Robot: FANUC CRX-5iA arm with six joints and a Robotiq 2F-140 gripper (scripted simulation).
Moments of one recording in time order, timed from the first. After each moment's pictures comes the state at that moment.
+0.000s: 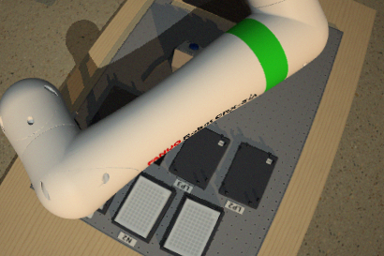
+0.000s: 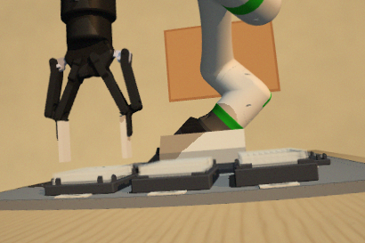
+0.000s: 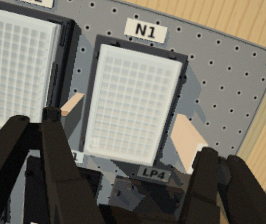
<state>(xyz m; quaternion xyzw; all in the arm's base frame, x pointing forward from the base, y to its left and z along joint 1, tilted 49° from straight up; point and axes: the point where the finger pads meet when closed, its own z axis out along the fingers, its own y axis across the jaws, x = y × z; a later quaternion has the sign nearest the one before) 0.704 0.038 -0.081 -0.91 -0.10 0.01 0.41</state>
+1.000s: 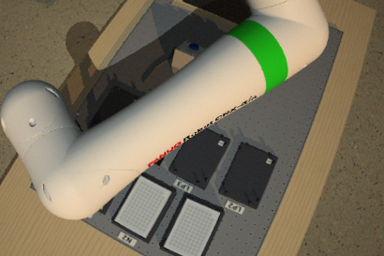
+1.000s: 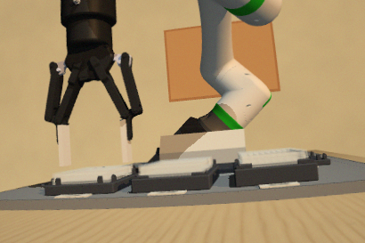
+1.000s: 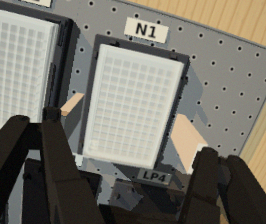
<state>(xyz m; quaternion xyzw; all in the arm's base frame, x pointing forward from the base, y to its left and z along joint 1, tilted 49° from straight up) 0.703 0.043 -0.085 -0.91 -0.10 0.01 0.41</state>
